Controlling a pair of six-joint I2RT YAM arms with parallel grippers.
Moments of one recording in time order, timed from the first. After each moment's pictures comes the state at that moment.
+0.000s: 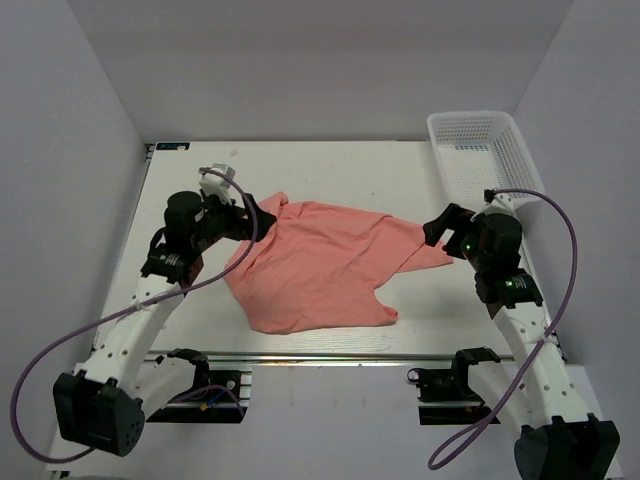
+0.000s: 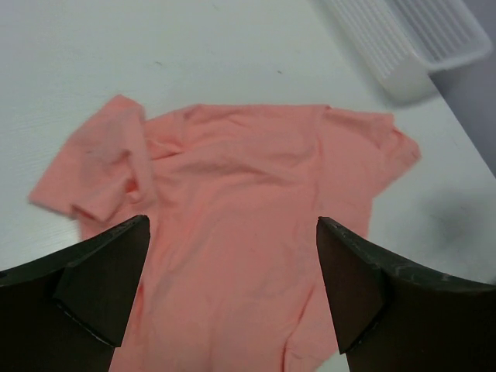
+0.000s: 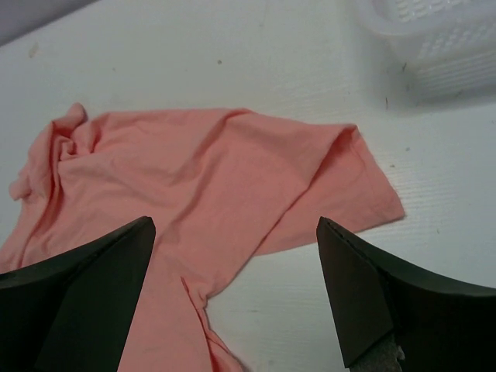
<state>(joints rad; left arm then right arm) -0.25 0.95 0.83 -0.15 0.26 -0.25 0.12 0.77 0.69 -0.28 -0.08 0.41</state>
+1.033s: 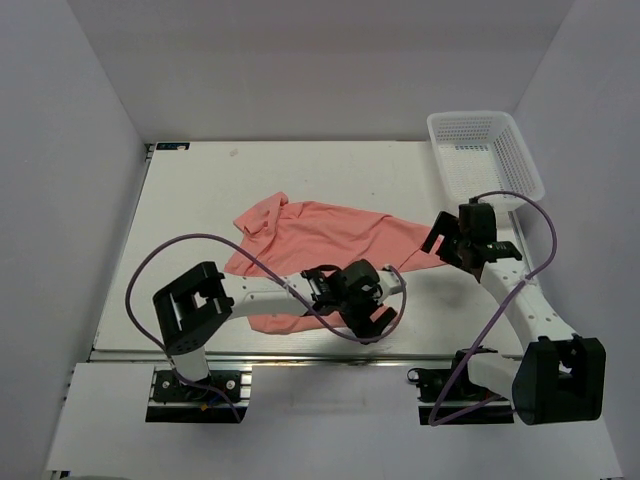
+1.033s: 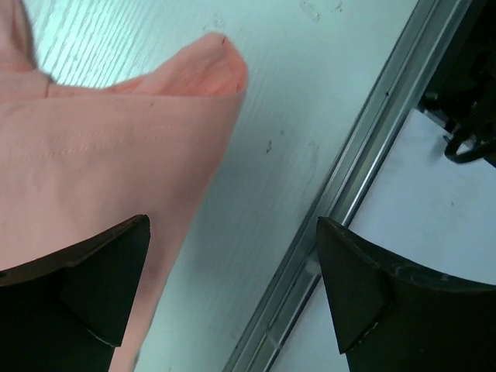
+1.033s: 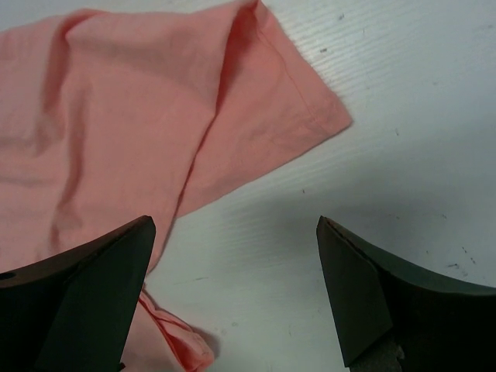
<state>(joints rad) -1.14 1.74 1.07 -0.21 0.20 -0.18 0.12 1.13 0.77 -0.47 0.06 0.49</state>
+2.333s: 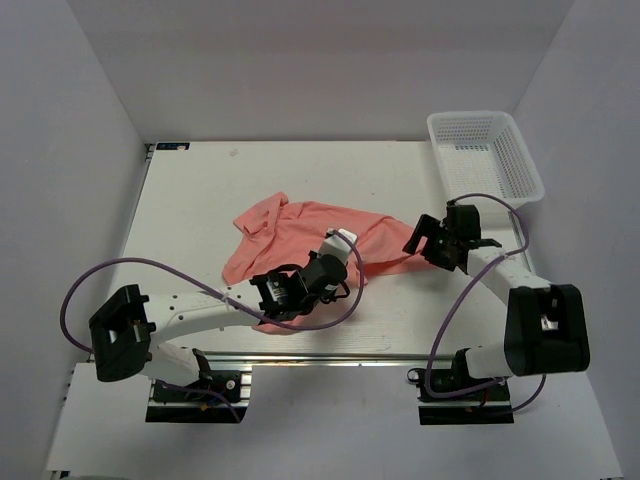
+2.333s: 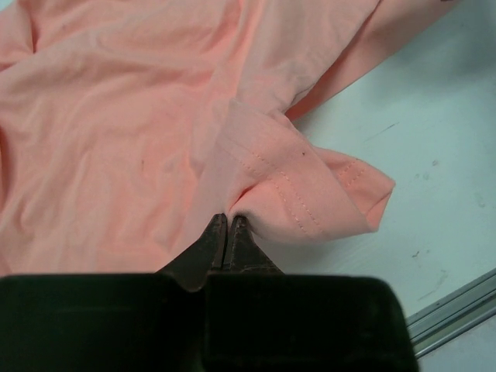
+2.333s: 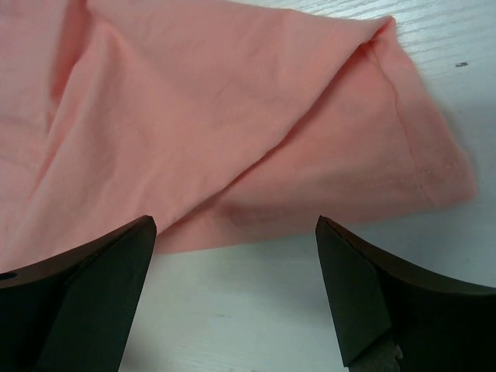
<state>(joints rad) -1.17 1.39 0.95 -0.20 -0.54 -0.36 0.12 1.34 0.69 -0.21 -0.16 0.46</state>
